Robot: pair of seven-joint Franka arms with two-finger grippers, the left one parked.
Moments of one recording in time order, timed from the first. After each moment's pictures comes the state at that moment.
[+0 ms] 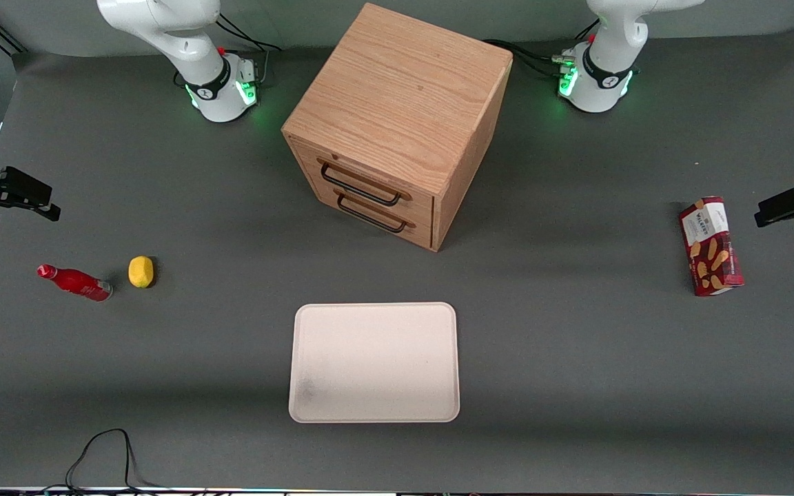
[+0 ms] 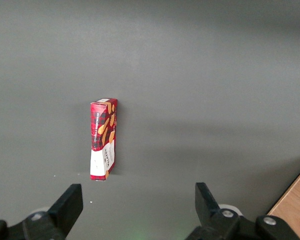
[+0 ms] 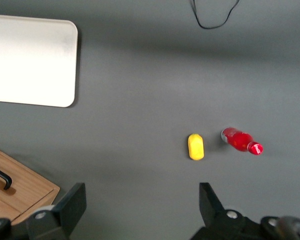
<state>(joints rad) 0.02 0.05 -0.07 -1.48 0.03 1.57 -0.12</state>
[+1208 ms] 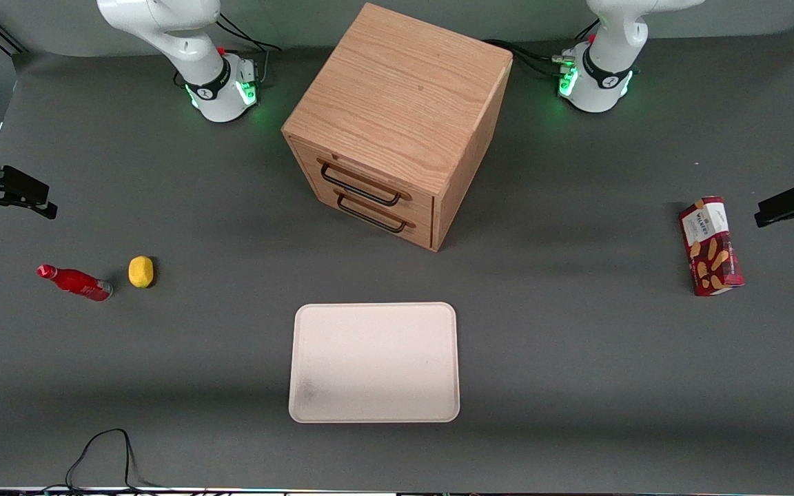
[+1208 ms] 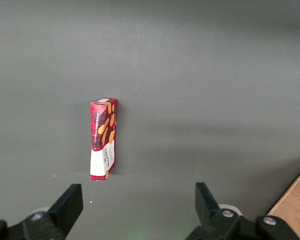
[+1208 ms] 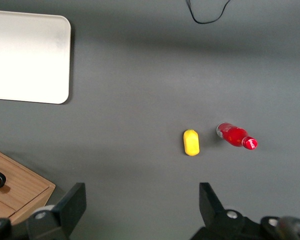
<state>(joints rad) 0.01 0.05 -0.07 -1.48 0.01 1.55 -0.12</state>
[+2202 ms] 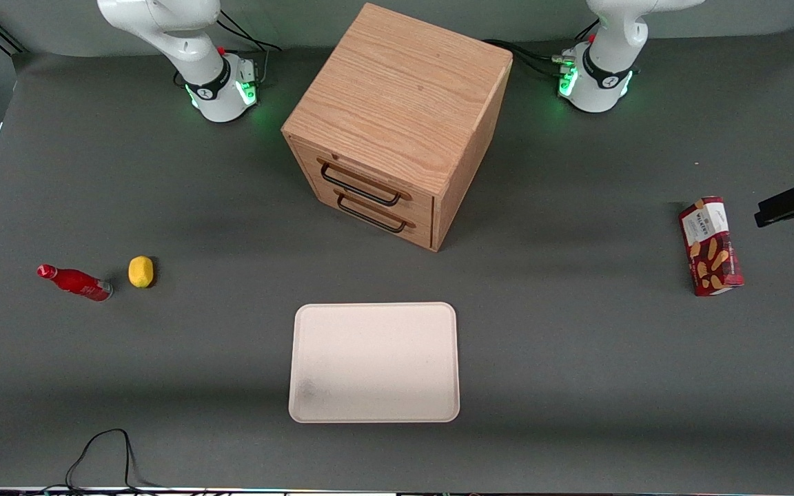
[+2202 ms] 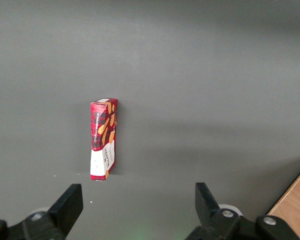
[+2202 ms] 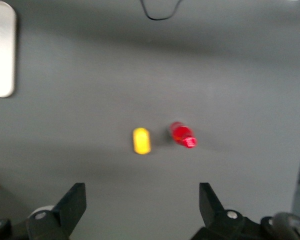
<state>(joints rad) -0.01 0.09 -0.28 -1.48 -0.02 1.62 -0.42</state>
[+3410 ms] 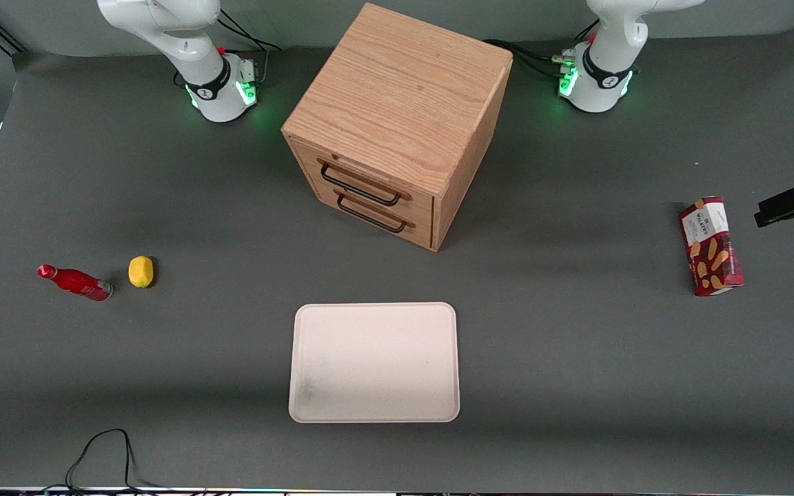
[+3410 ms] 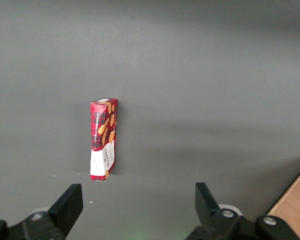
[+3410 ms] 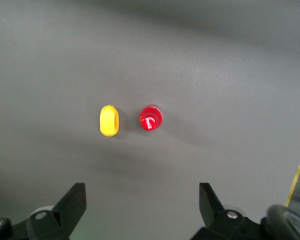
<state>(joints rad) -0.01 0.11 -0.48 -1.67 0.07 1.79 -0.73</state>
